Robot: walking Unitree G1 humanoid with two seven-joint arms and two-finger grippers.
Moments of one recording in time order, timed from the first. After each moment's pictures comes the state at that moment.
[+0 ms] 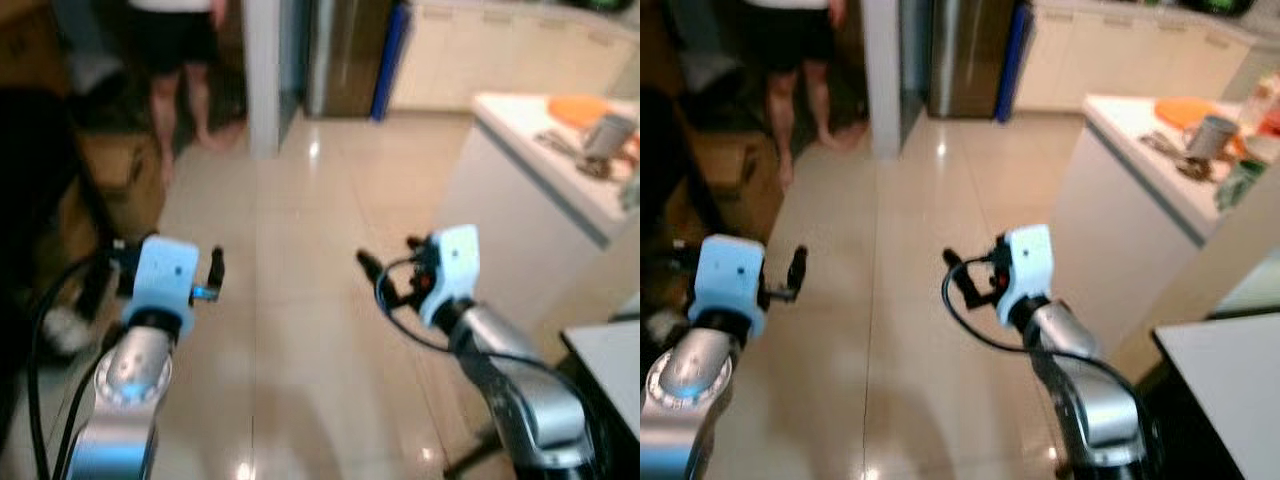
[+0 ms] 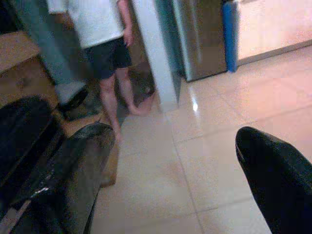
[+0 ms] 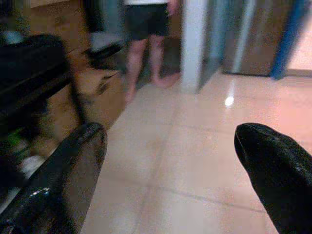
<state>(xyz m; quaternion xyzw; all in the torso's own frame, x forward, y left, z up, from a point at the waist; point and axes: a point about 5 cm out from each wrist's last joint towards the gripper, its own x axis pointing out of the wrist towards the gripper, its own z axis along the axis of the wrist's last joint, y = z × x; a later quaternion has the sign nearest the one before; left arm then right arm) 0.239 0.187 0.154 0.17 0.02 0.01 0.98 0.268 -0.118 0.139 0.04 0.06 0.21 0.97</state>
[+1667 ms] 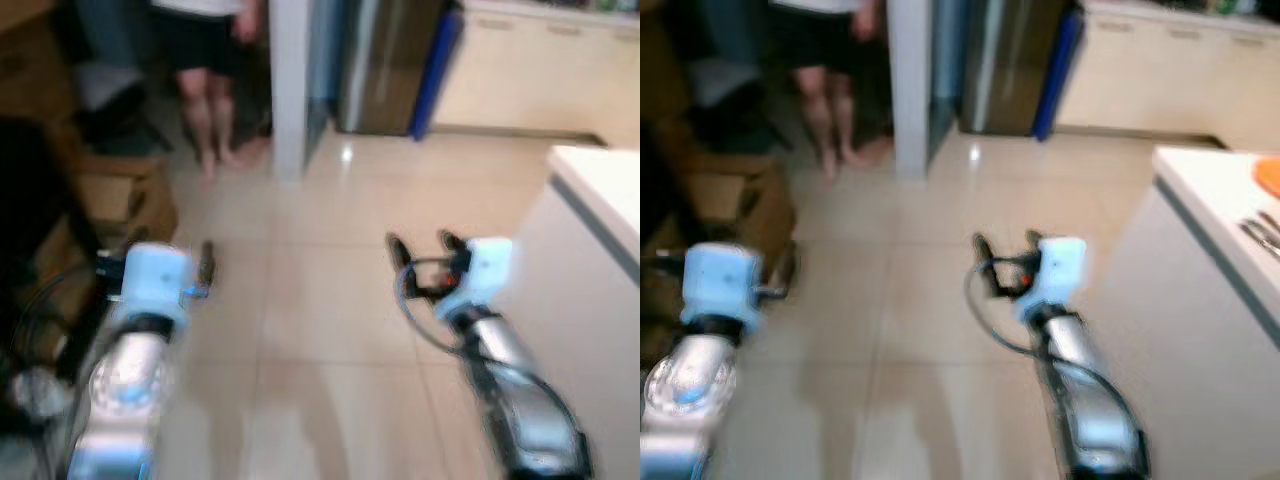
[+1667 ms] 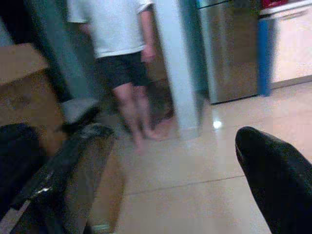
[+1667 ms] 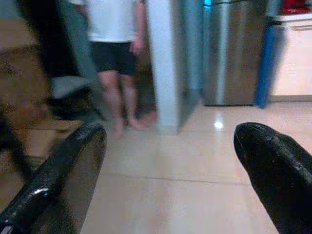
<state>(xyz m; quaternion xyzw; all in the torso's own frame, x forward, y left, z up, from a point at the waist) 0.241 0.180 0.136 0.16 -0.03 0.00 0.99 0.269 -0.156 0.114 0.08 -0.01 0.11 0.99</state>
